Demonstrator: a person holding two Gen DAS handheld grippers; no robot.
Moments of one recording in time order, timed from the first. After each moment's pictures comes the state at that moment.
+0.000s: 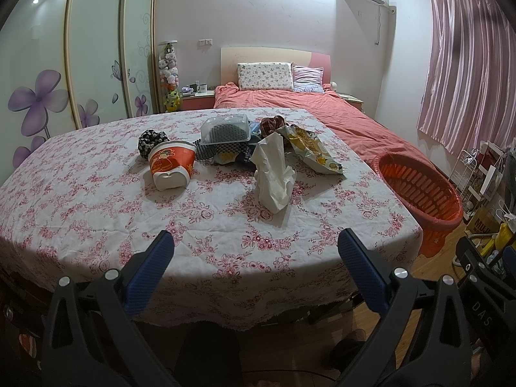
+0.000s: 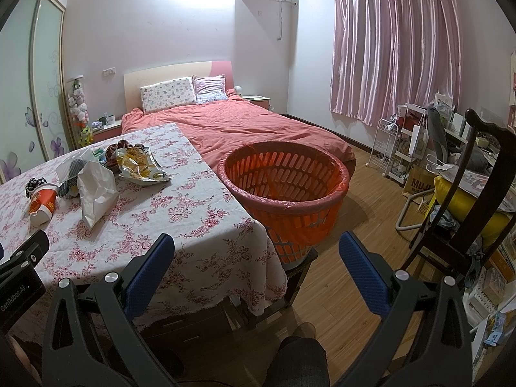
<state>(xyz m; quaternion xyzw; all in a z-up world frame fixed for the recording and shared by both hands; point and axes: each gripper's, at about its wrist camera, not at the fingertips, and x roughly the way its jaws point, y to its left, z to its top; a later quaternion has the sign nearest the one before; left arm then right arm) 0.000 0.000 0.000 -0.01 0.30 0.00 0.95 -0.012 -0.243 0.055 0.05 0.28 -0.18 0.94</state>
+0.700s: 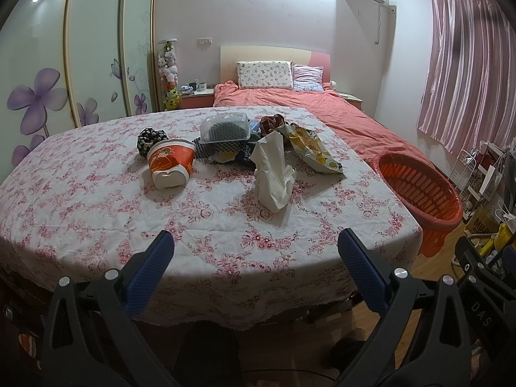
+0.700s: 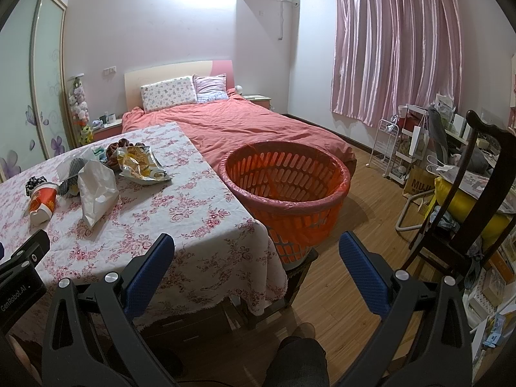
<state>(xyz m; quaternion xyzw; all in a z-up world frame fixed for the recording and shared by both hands) 0.000 0.000 0.000 -0.01 0.31 0.00 0.95 -0.011 -0.244 0.056 0.05 0.28 -0.18 0.94</state>
